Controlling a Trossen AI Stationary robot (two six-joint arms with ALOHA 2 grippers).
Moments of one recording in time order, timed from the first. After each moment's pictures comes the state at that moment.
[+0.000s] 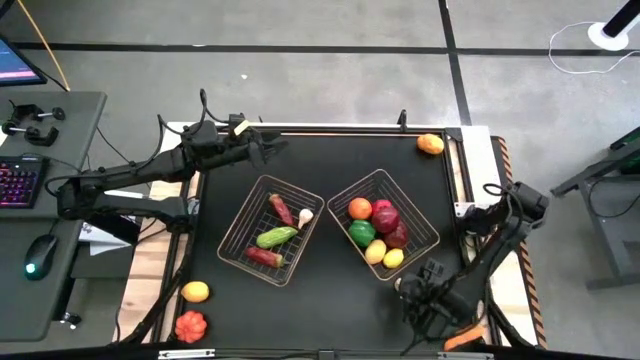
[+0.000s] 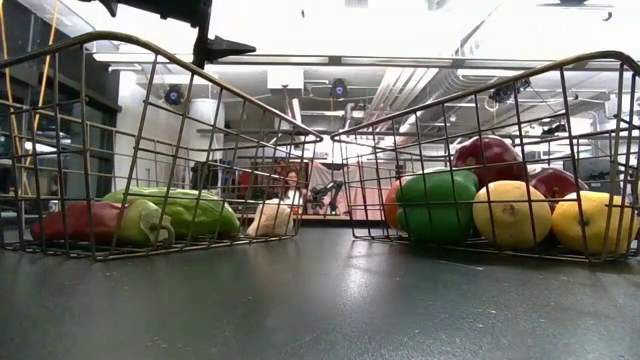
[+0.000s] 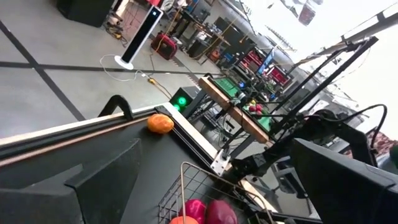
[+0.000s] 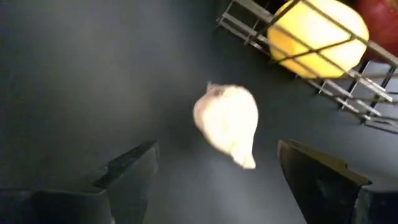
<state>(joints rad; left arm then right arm) 0.36 0.96 0.79 0.12 -0.03 -0.65 0.94 1.70 1.15 -1.00 0.31 1.35</state>
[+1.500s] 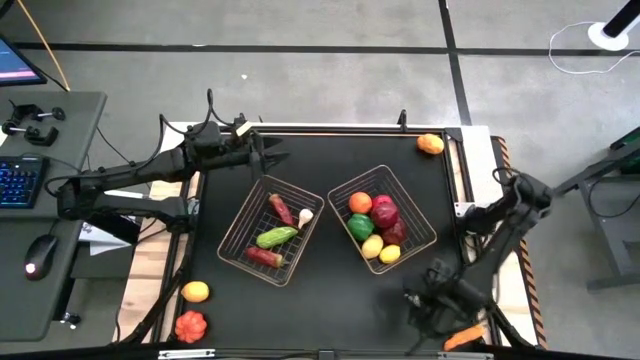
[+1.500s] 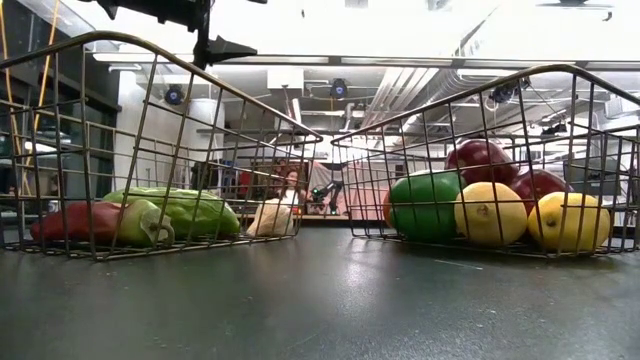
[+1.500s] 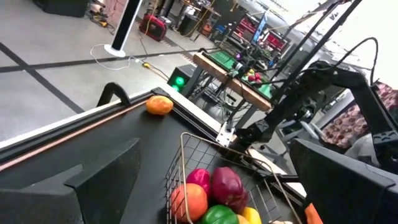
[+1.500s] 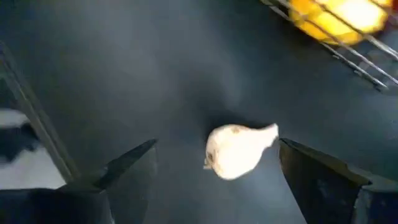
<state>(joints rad) 0.36 0.96 0.79 0.05 0.06 -0.52 0.91 1.63 1.20 -1.04 0.20 1.37</state>
